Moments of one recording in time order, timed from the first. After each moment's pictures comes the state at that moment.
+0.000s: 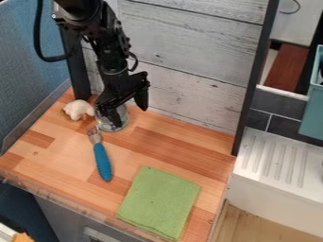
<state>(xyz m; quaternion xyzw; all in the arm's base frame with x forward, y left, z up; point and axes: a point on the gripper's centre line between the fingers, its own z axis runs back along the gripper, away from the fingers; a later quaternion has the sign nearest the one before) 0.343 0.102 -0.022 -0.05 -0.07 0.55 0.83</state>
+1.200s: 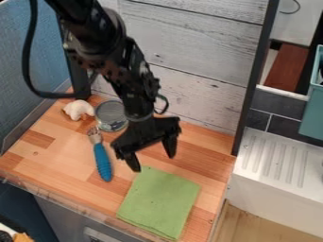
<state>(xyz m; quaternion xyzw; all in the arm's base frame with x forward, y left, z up) 0.277 0.010 -0.024 -0.07 -0.07 0.40 0.91</state>
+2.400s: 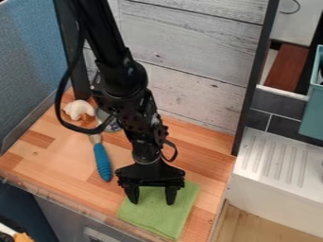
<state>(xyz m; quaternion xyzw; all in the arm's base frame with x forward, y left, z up) 0.257 -0.005 -0.086 -0.02 -0.04 0.20 0.98</state>
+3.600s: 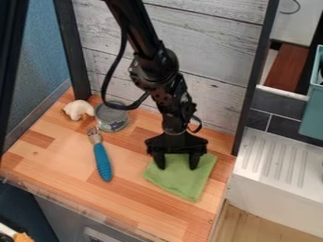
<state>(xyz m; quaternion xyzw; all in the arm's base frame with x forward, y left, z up) 0.346 -0.009 -0.092 -0.03 -0.10 0.22 0.97</state>
